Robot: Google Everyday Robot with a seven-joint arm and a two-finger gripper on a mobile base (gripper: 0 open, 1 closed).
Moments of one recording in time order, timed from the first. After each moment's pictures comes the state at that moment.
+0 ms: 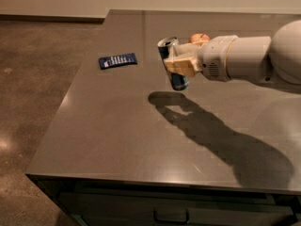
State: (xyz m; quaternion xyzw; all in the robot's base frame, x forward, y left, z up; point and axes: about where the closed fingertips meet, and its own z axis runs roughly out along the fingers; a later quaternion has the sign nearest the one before) arm 0.581 -0.074 0.949 -0.39 0.73 0.18 0.54
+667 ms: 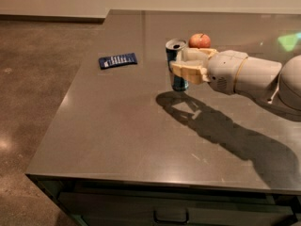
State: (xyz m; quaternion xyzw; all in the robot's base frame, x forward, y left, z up) arm 0.579 -0.089 0.942 -0.36 0.67 0.23 0.61
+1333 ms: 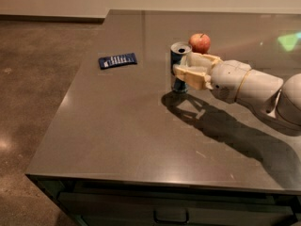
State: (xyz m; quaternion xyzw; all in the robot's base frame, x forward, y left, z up) arm 0.577 -0.099 0.933 -0.33 0.64 0.26 0.64
